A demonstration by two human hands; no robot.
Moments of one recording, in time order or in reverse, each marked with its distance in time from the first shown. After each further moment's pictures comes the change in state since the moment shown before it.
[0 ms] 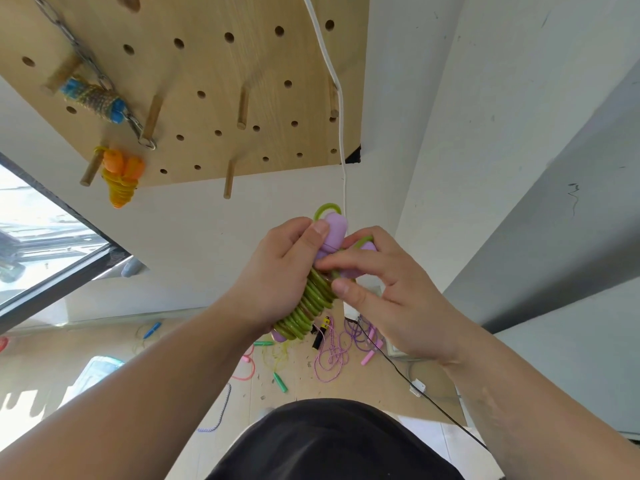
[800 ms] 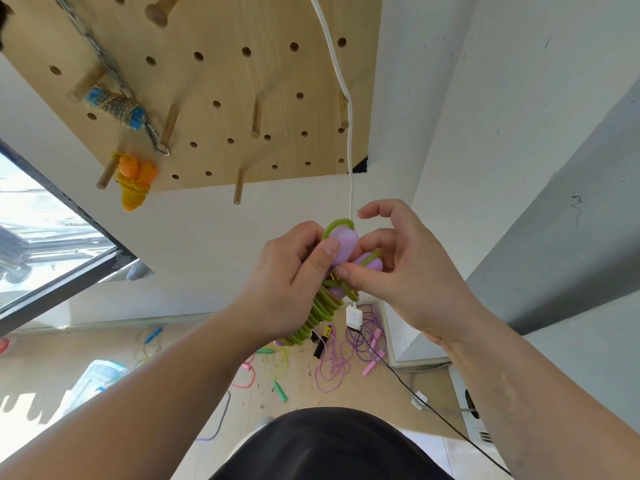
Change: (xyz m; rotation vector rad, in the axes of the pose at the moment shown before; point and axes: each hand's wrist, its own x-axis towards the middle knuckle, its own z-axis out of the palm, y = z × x) left_hand -0.014 -0.002 -0.012 0.194 0.020 0.326; right_hand 0.017 -0.028 -0.007 0.221 0.155 0.257
